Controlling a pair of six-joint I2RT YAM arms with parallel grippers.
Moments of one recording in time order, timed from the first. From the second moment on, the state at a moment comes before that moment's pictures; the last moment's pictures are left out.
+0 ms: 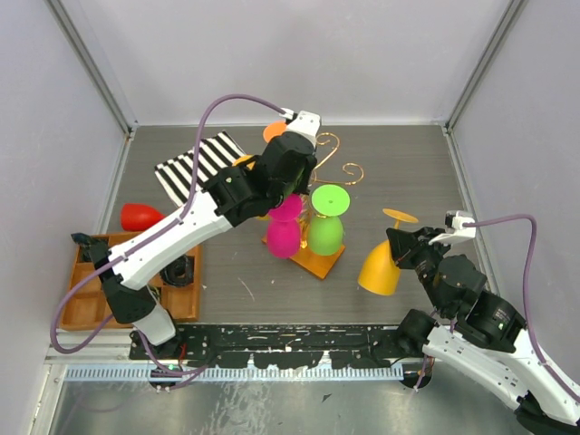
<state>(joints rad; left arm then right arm) -1.03 1.65 1.86 -0.72 -0.54 -0.34 0.86 0.31 0.77 -0.64 0.64 0.58</state>
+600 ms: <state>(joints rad) -0.91 1.63 1.86 -0.71 -0.04 0.04 0.86 0.31 0.76 -0.64 0.64 0.59</state>
